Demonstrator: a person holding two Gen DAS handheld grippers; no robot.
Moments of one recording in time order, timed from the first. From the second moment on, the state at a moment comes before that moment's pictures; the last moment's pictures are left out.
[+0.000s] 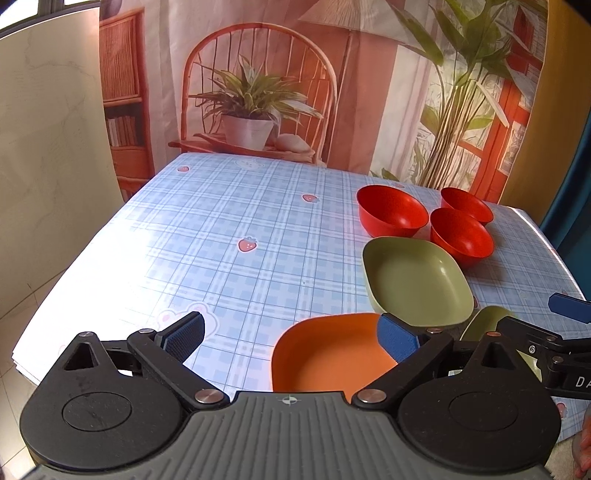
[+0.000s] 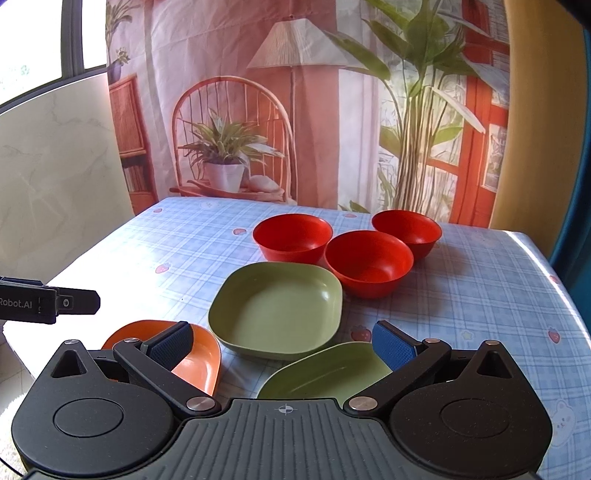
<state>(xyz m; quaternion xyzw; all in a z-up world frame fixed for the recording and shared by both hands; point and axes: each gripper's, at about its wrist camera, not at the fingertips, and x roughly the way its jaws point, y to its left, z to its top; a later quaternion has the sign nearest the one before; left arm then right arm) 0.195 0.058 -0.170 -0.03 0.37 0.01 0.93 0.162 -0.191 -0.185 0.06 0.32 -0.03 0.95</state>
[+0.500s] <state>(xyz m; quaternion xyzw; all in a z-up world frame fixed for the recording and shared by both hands) 0.208 0.070 -0.213 -0.06 0.45 -0.01 0.89 0.187 -0.181 -0.215 0.09 0.36 0.05 0.93</state>
